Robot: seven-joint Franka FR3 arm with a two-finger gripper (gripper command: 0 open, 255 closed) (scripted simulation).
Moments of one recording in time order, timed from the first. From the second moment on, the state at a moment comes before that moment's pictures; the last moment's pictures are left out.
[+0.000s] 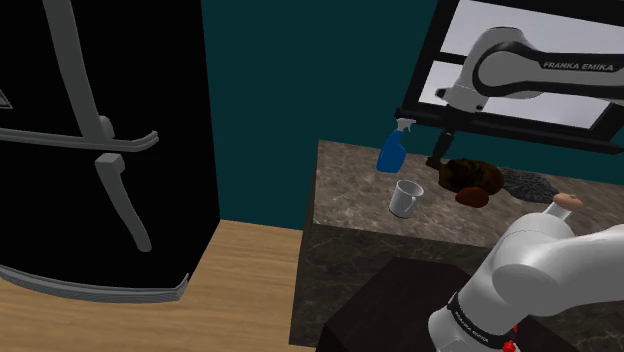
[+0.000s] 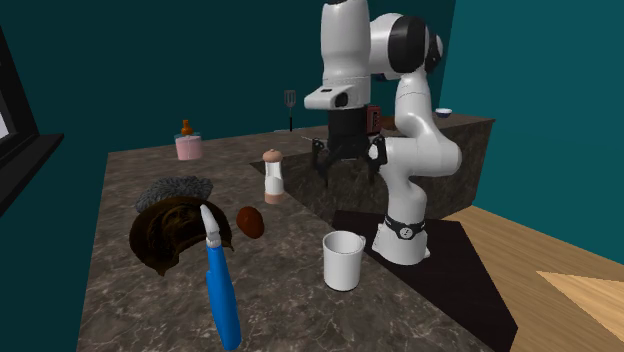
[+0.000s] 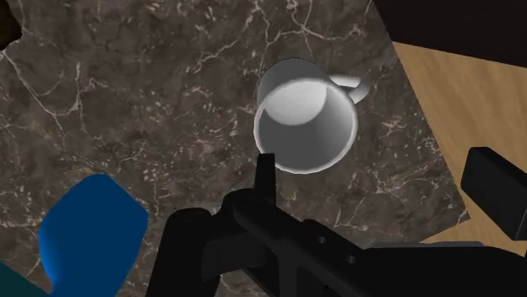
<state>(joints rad) 0.01 -0.81 -0.46 -2.52 -0.26 1.75 -0.50</state>
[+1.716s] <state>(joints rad) 1.17 -0.54 -1.86 -1.91 -0.06 2.10 -1.48</state>
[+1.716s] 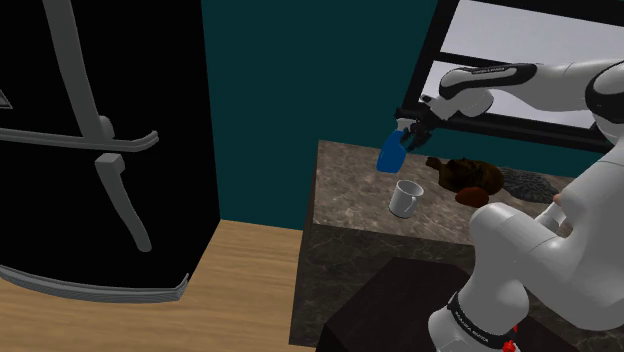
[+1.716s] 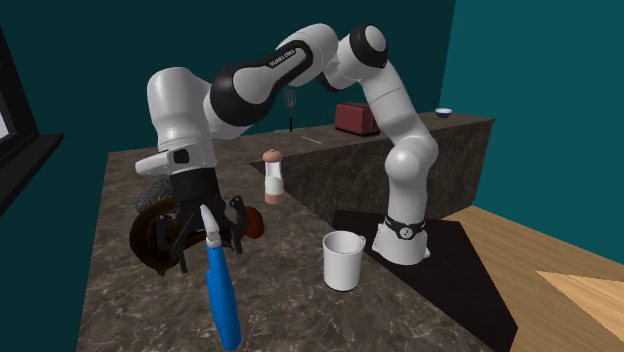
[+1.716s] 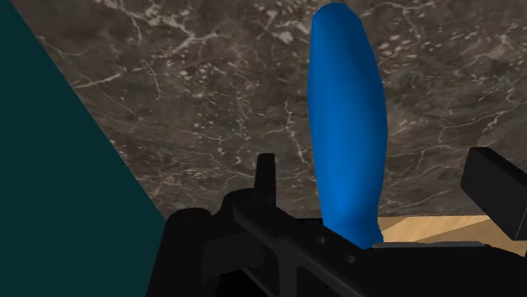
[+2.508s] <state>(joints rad) 1.21 -0.56 -1.89 -1.93 -0.08 2.16 -1.47</state>
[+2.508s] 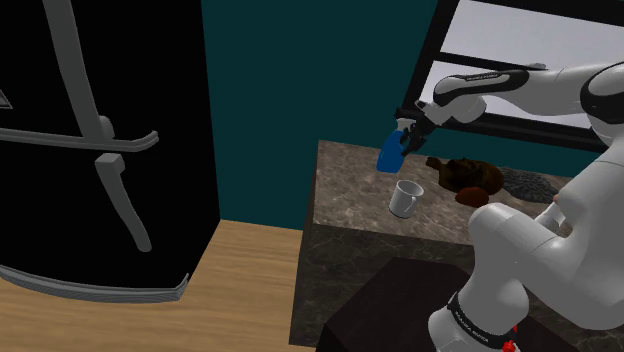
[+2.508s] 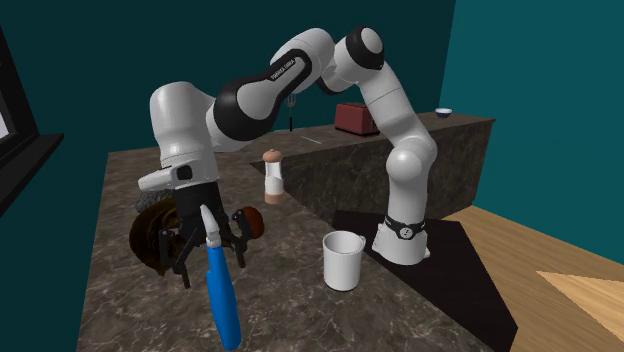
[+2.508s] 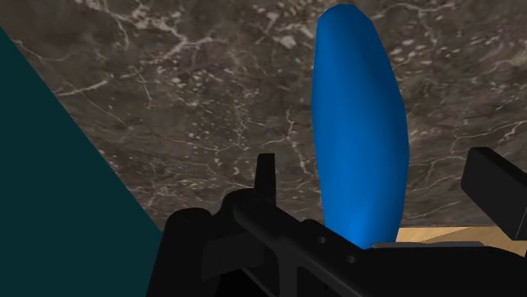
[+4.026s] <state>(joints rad) 1.15 -0.50 -1.81 -1.85 -0.02 2.03 -1.46</state>
